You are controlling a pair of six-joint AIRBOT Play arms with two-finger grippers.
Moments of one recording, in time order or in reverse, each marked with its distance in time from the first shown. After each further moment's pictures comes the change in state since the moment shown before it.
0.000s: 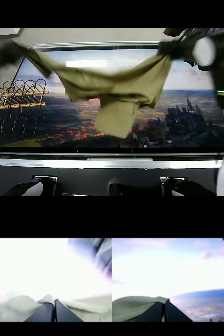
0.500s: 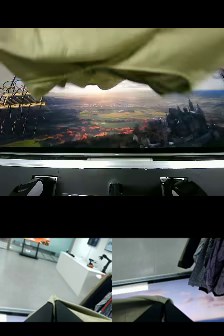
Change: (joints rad) left arm 0.120 0.309 0.342 0.185 -0.041 -0.209; right arm 0.000 0.406 0.127 -0.047 0.114 -0.085
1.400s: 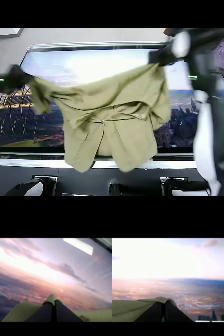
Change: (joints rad) left arm -0.124 -0.270 -0.753 0.057 0.120 -0.090; right arm 0.000 -0.724 -0.005 0.103 0.007 -0.074
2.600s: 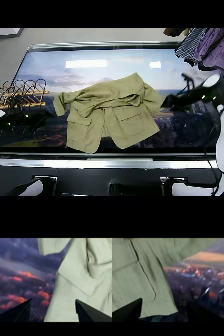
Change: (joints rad) left arm 0.196 -0.031 -0.439 -0.105 -0.171 0.286; right arm -0.559 0.088 -0.710 0.763 0.065 -0.493
